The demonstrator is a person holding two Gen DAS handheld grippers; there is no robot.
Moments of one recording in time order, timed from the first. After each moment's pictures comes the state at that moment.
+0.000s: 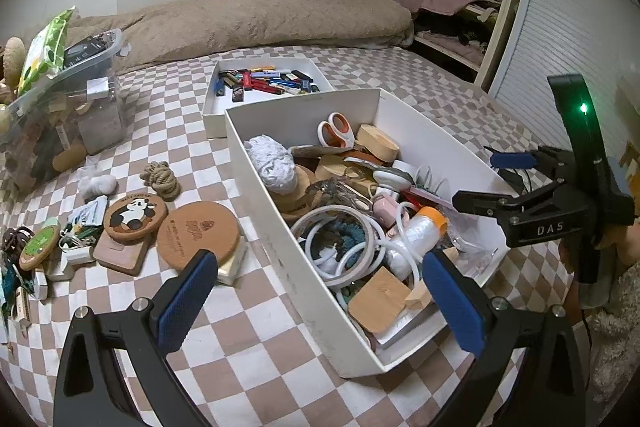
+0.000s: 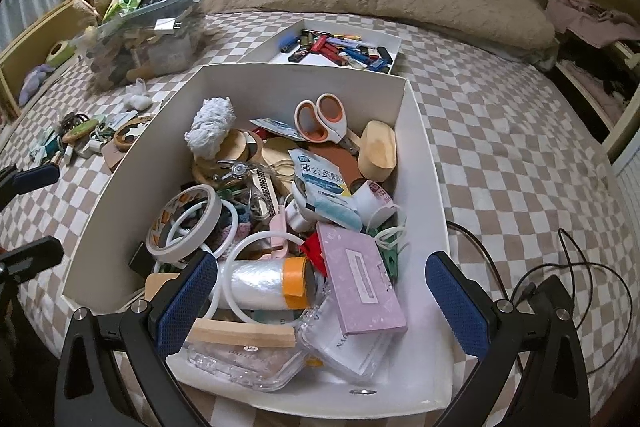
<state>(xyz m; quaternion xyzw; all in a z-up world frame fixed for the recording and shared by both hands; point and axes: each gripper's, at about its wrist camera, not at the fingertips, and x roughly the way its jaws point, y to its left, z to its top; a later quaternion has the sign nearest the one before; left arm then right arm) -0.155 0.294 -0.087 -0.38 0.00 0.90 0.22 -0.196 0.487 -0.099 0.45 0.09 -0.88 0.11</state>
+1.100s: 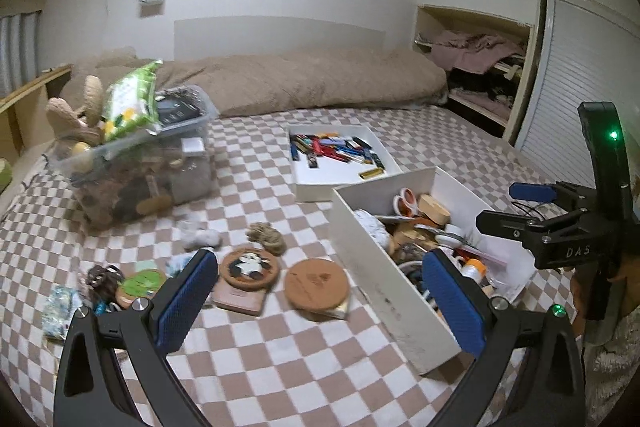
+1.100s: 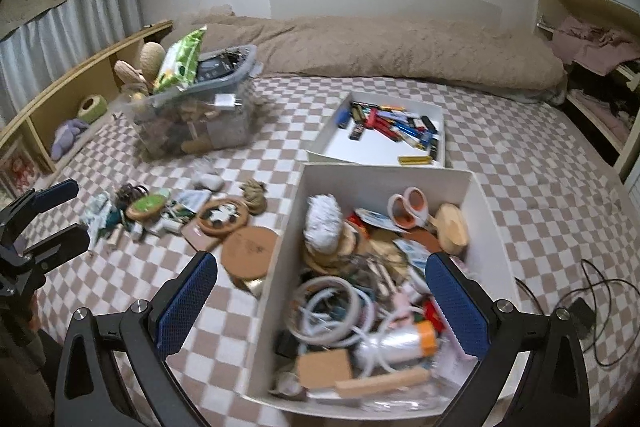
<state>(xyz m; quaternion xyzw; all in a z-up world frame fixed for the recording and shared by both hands) -0.144 0.164 -0.002 -0.30 0.00 0.94 0.16 -0.177 0.377 -0.013 0.37 0.03 -0.92 0.14</state>
